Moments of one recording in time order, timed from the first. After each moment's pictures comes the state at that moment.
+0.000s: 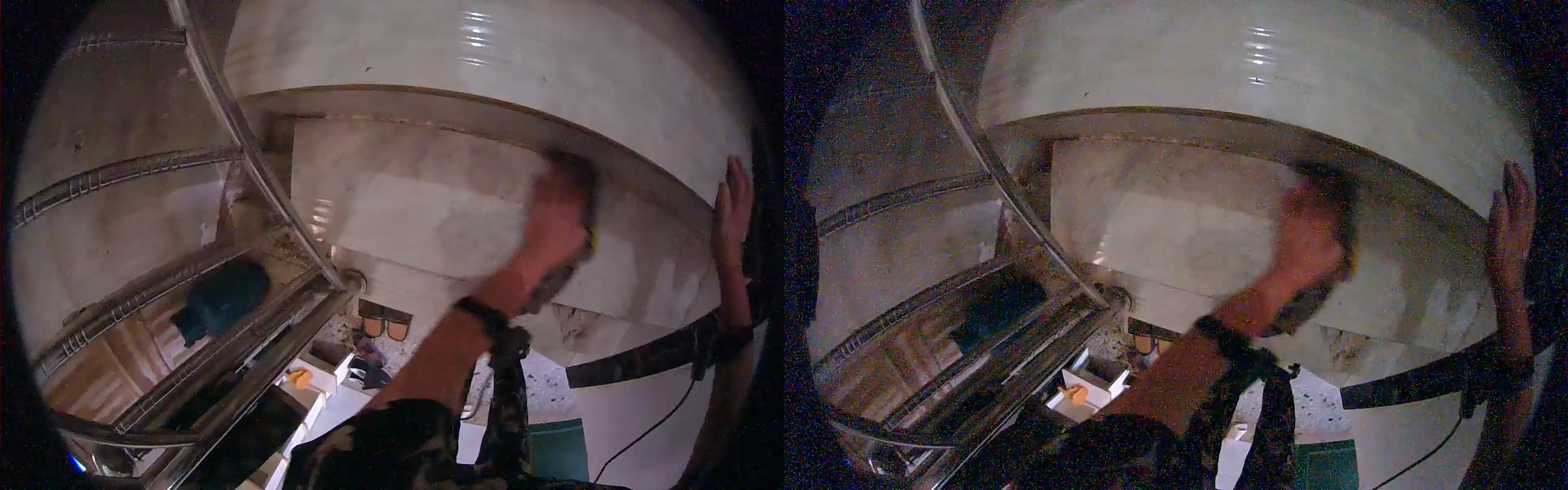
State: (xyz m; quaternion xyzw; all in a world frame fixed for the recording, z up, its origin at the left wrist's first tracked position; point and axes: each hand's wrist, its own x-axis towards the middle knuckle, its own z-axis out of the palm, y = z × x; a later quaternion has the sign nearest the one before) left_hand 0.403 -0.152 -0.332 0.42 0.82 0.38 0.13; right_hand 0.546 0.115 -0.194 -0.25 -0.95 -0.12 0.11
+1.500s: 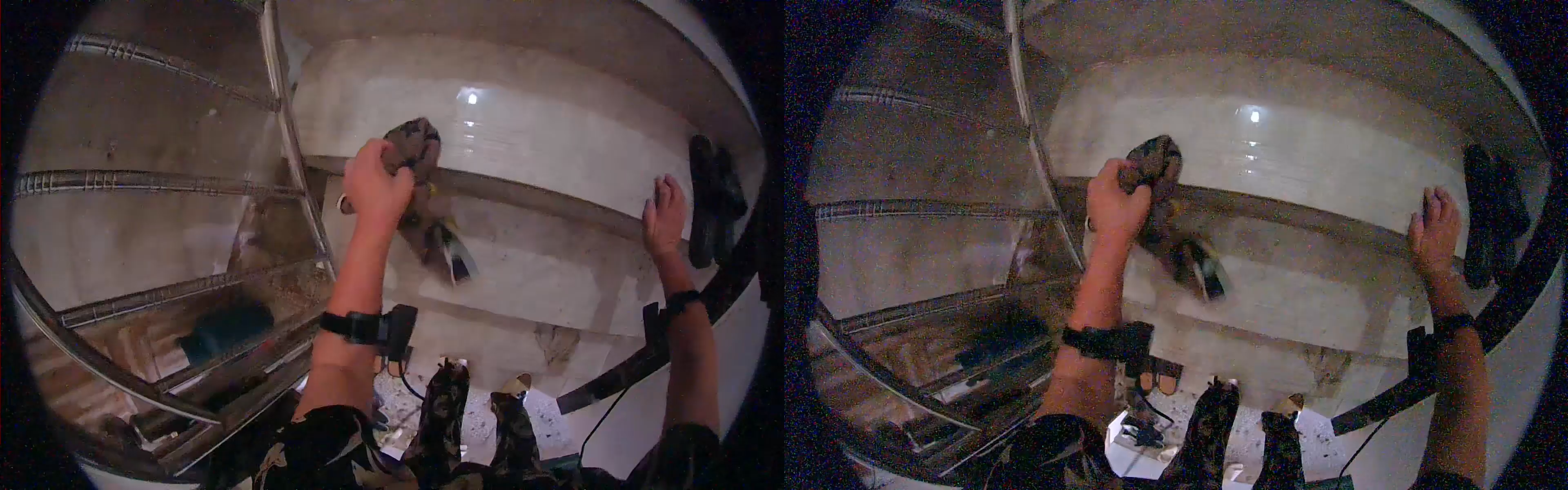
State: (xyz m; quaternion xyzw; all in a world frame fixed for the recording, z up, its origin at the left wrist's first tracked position) left_hand 0.207 -0.237 -0.154 0.22 0.93 0.30 0.02; right_hand 0.538 0.092 -0.198 -0.25 -0.95 -0.09 0.15
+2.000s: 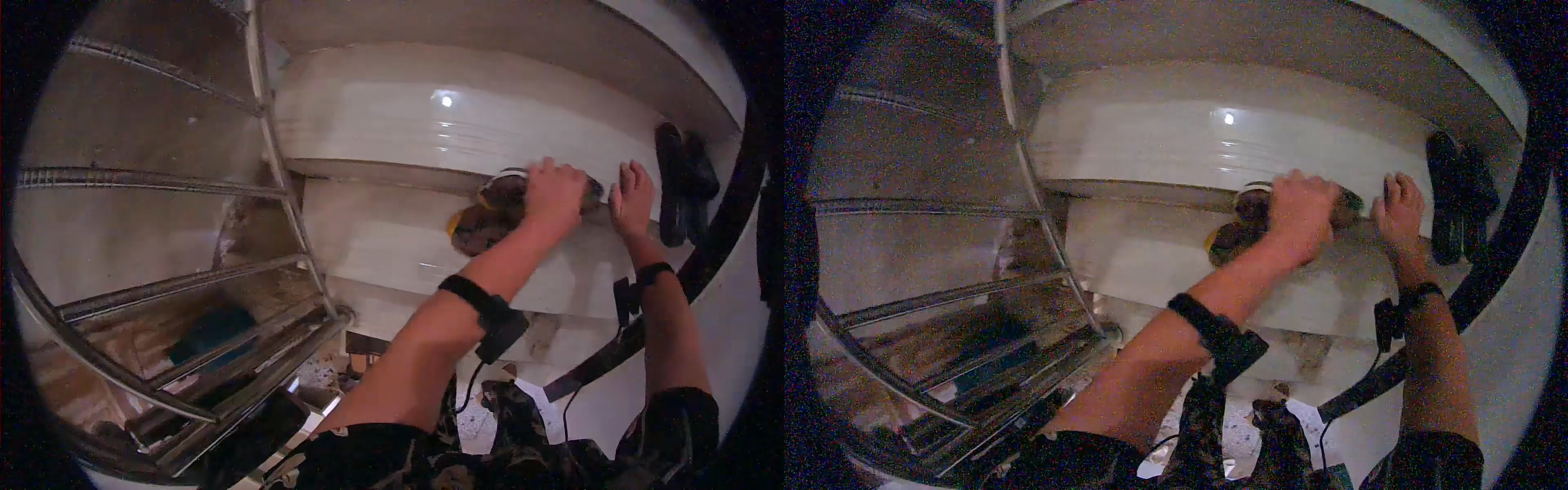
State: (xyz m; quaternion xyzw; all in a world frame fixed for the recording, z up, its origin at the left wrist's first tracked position) left_hand 0.379 -0.076 -0.151 0.54 0.80 0.27 0.07; right_hand 0.531 0.088 -0.189 -0.24 -0.95 -0.11 0.16
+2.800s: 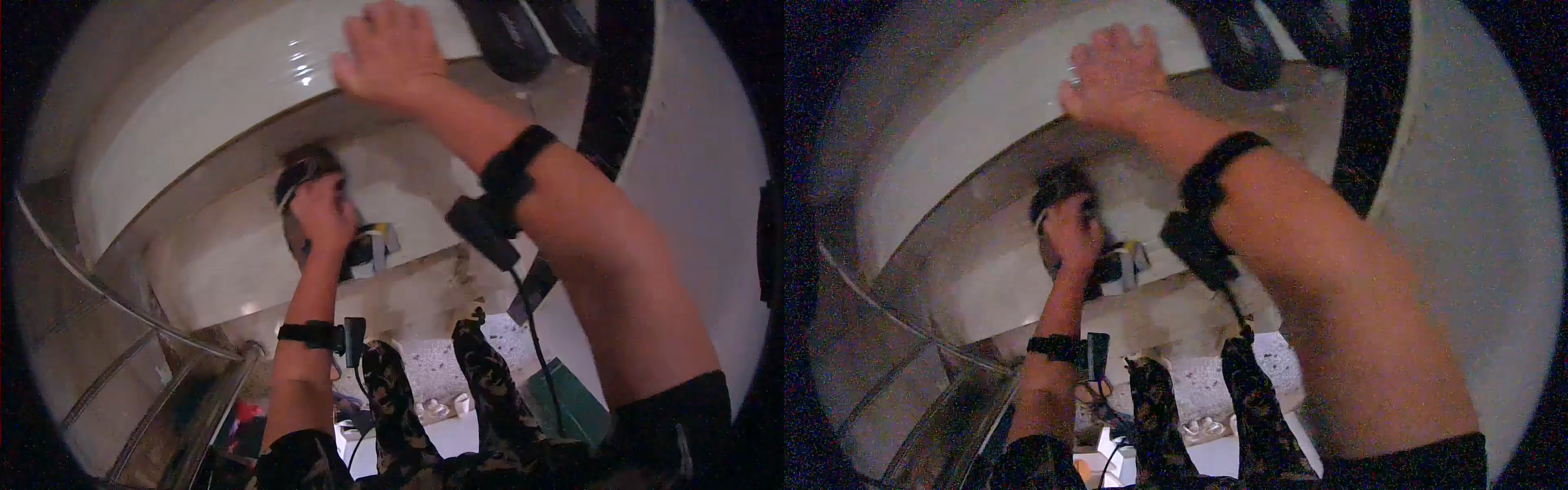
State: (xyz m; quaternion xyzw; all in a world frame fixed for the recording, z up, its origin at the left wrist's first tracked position) left_hand 0.463 -0.134 -0.317 0.48 0.84 0.24 -0.02; right_hand 0.515 0.060 -0.191 -0.34 -0.93 -0.02 0.15
